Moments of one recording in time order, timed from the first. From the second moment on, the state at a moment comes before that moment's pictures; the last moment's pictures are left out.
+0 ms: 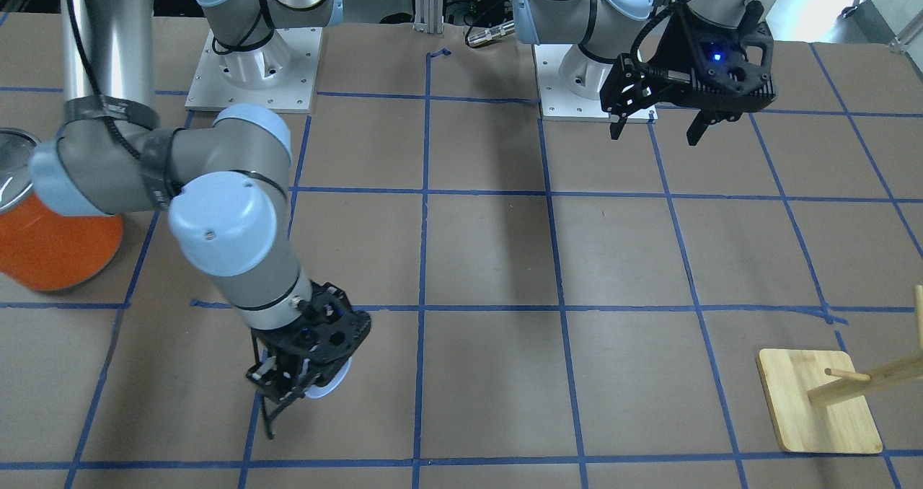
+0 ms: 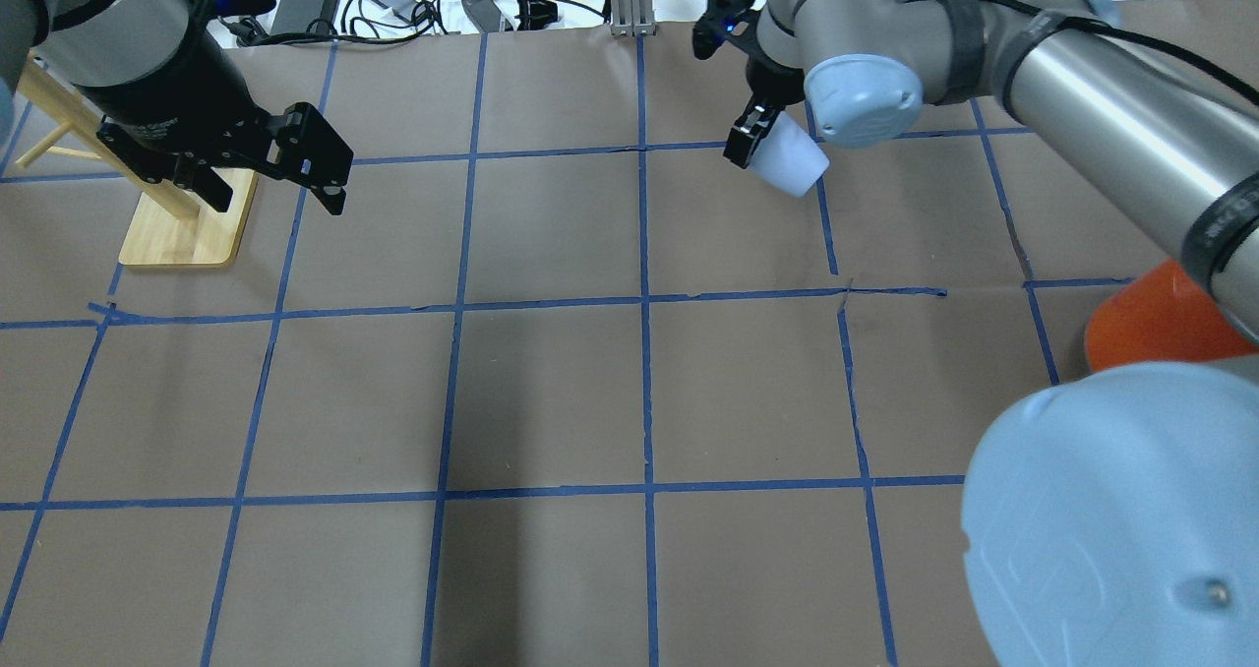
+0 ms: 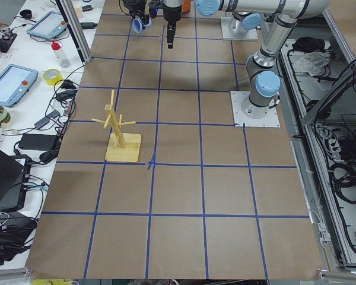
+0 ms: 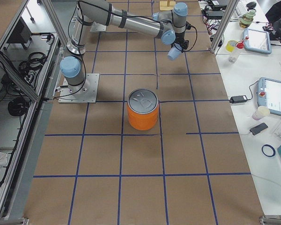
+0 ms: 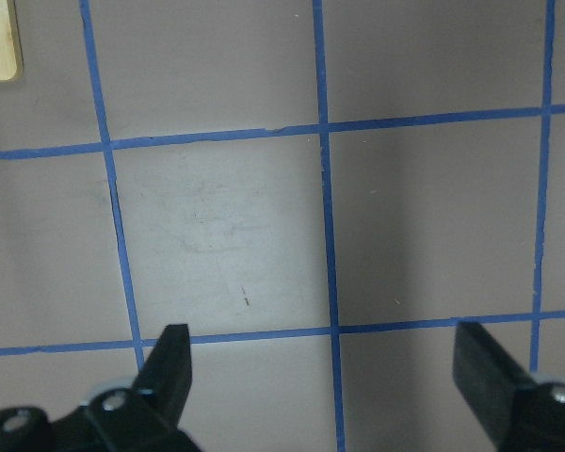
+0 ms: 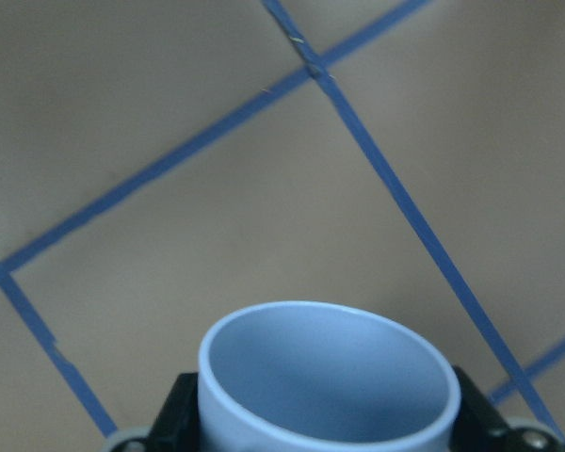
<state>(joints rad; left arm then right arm) -1.51 -1.49 -1.58 -1.59 1.58 0.13 1.74 -1.06 1.43 -2.12 -1.51 -0.87</state>
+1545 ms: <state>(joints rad) -1.50 -1.48 -1.58 -1.66 1.57 0.17 1.99 -0.95 1.48 -2.23 -1.50 -1.26</state>
